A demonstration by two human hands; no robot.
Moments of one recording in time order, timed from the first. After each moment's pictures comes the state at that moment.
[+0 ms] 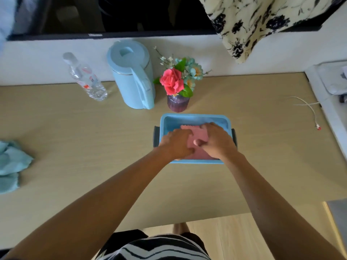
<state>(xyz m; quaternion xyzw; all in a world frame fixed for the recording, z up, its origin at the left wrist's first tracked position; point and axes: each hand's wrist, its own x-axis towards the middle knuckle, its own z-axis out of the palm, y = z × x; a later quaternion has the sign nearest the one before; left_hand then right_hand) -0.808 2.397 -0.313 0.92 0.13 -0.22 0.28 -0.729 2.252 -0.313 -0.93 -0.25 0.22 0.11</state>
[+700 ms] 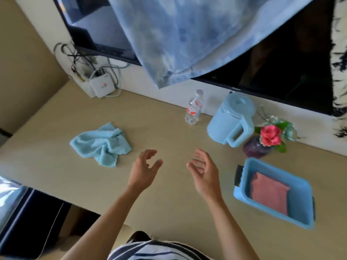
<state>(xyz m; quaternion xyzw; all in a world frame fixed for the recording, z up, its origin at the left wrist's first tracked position) -1.100 2.618 -0.312 0.73 0.47 0.18 0.46 -0.948 2.471 -0.289 -0.77 -0.25 0.27 0.53</state>
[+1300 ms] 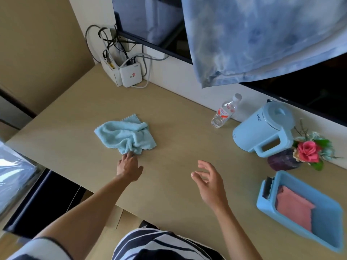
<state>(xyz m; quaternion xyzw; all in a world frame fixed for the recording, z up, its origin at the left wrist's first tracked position) -1.212 2.730 -0.420 0.81 0.54 -0.10 0.23 -1.014 2.519 -0.309 -0.79 -0.29 0.32 0.44</state>
